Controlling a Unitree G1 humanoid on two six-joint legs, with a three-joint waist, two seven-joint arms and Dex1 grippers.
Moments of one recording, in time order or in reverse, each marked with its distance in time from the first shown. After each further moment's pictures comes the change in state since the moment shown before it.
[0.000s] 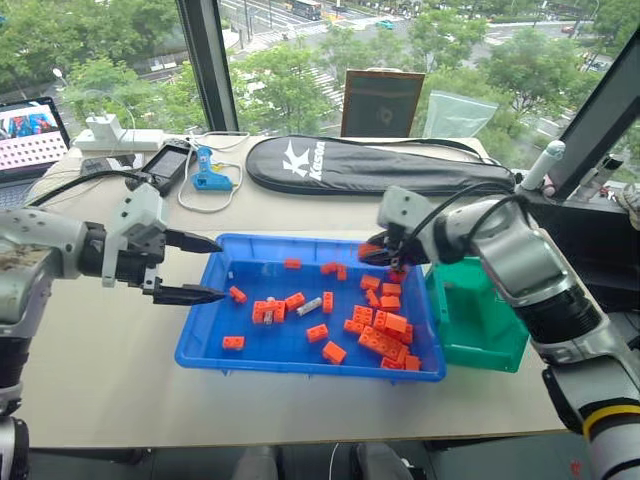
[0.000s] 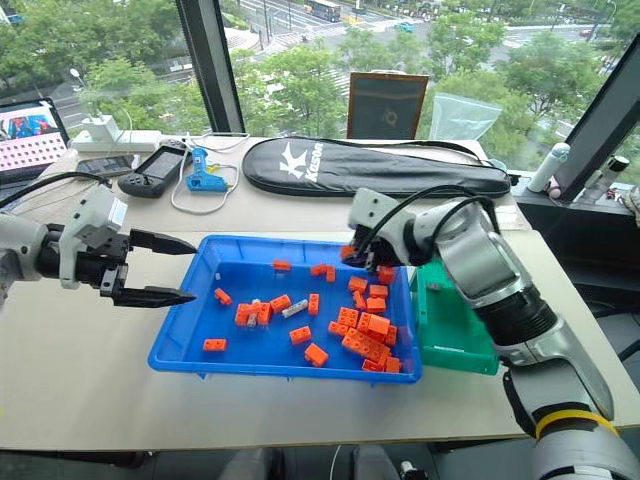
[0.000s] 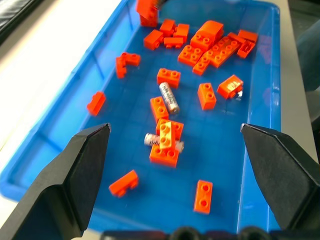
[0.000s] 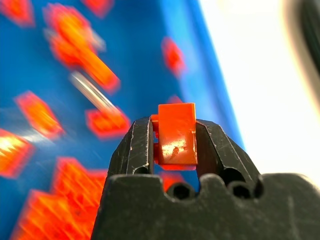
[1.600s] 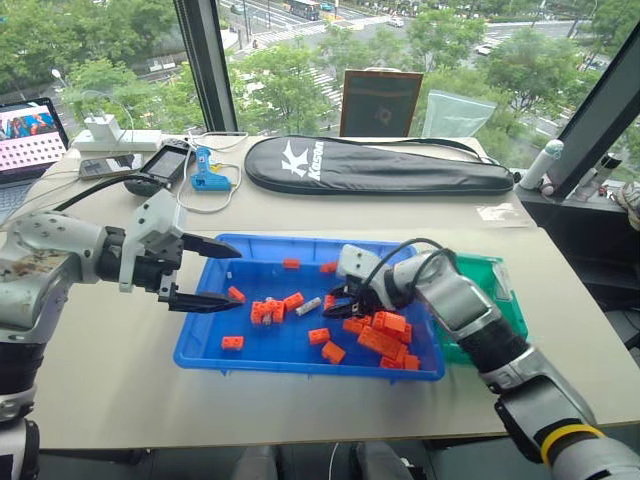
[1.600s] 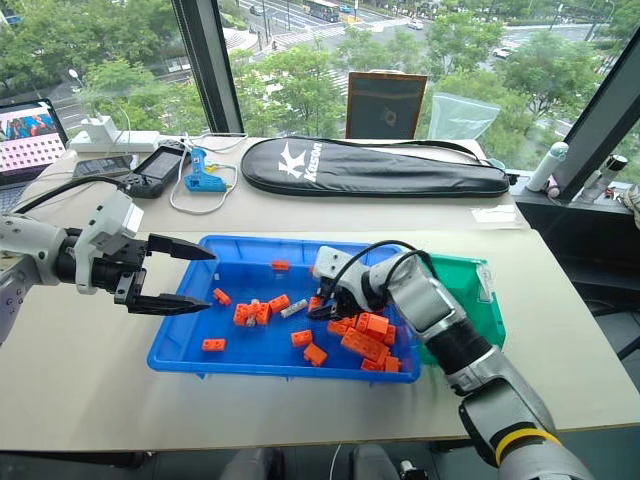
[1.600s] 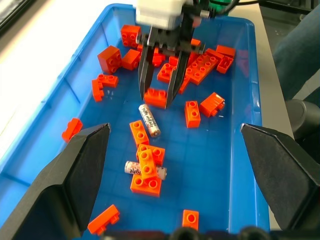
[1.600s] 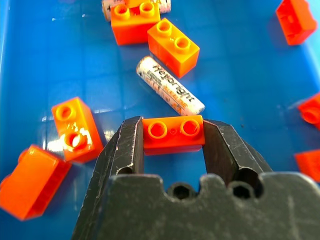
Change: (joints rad) left arm 0.011 -0.024 -0.006 -0.073 -0.031 0.010 0.022; right arm 0.095 0.150 0.071 0.069 -0.016 -0.064 0.059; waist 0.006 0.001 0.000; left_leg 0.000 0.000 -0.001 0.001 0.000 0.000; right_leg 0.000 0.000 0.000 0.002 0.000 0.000
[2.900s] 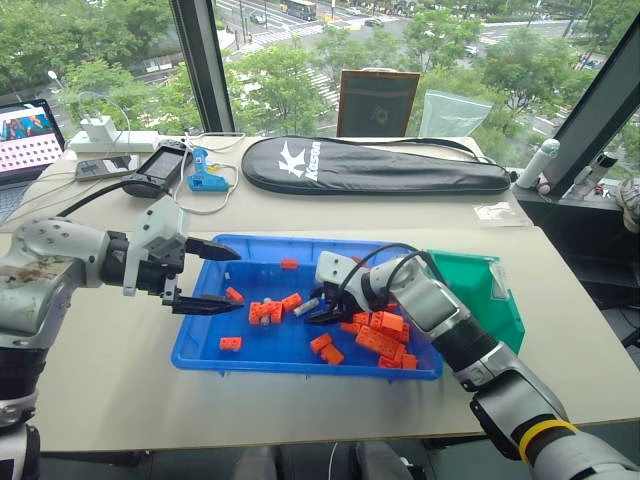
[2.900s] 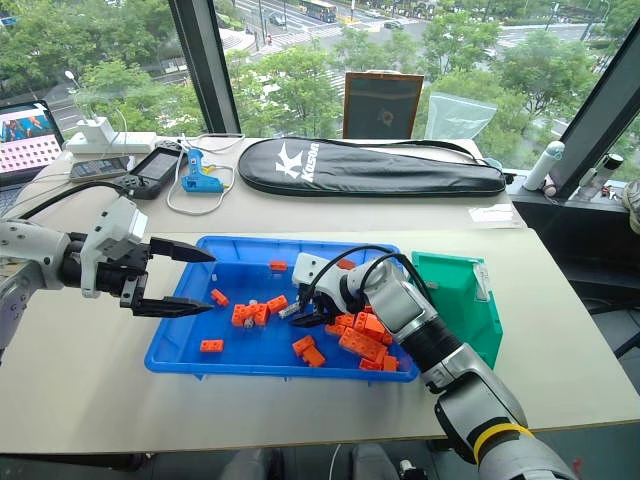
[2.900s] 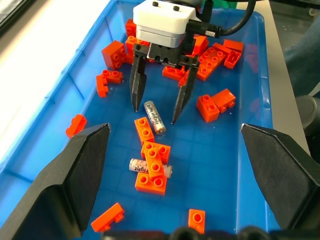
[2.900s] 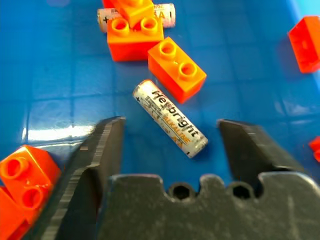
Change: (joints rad) left arm 0.036 -0.003 0.002 -0.019 0.015 -0.013 0.033; right arm 0.001 0.207 0.064 0.150 -0.065 -0.103 -0.013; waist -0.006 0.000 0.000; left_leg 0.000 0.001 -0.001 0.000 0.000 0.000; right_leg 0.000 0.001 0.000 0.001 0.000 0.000
